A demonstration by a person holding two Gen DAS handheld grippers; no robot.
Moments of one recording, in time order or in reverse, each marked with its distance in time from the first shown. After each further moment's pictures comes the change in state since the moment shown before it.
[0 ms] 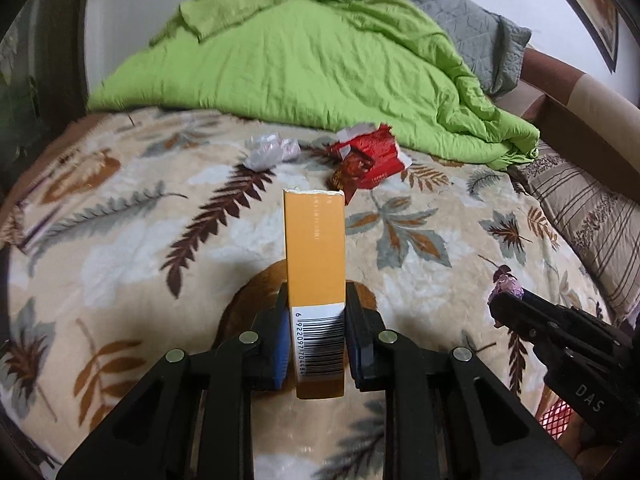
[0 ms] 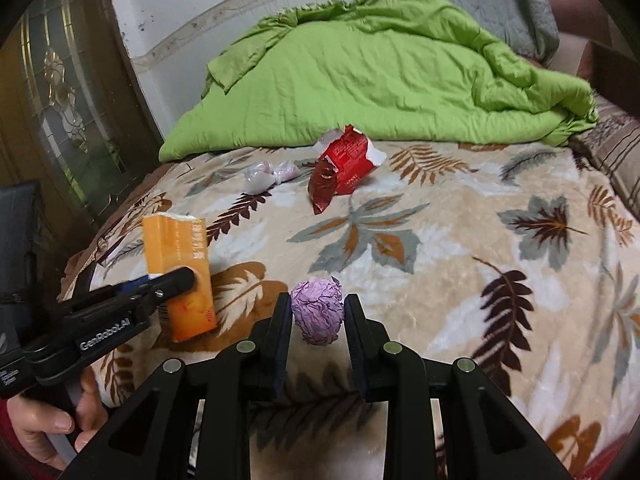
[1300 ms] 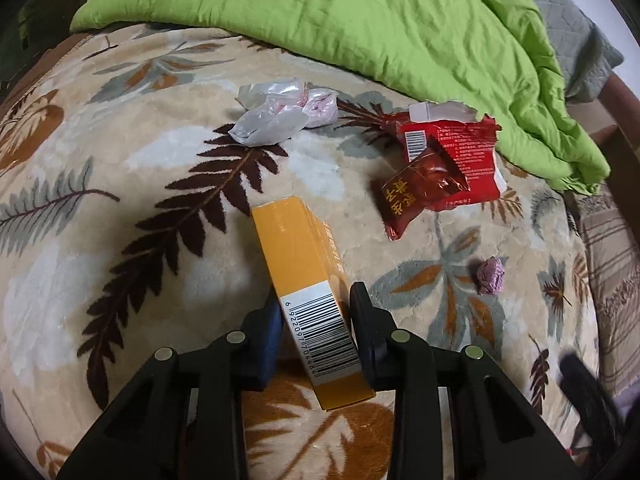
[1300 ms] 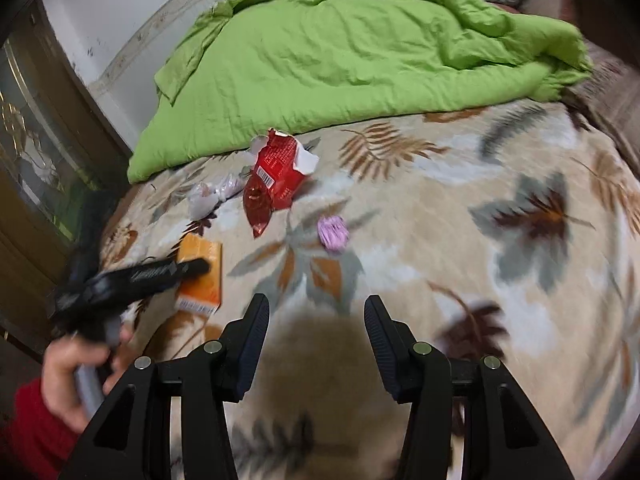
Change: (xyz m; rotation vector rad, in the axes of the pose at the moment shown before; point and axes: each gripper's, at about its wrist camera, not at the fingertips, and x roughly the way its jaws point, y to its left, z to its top) left arm 0.151 0.032 0.073 -0.203 0.285 0.001; right arm 0.079 -0.082 0.066 0.135 0.147 0.031
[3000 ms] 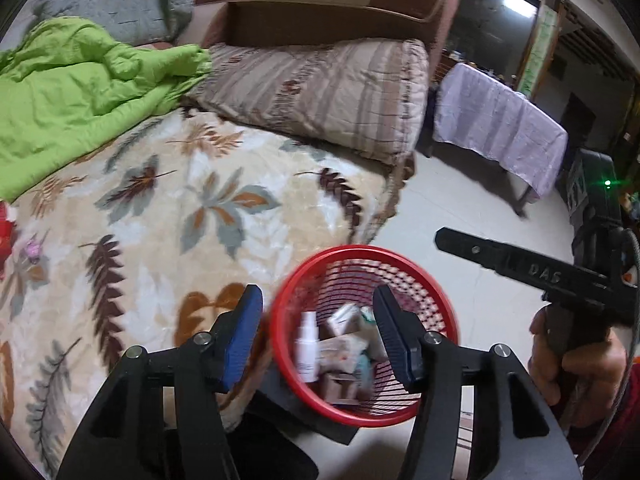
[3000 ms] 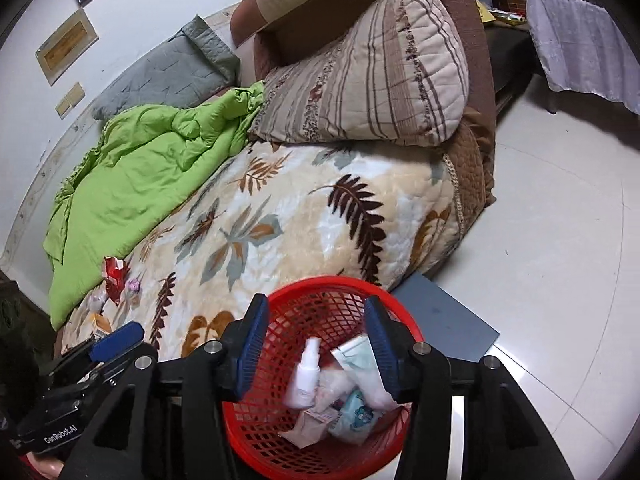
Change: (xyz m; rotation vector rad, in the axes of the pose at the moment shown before) left arm -0.157 -0.313 -0.289 0.867 -0.016 -0.545; right arm -0.339 -0.175 -0.241 0.565 -0.331 -0.380
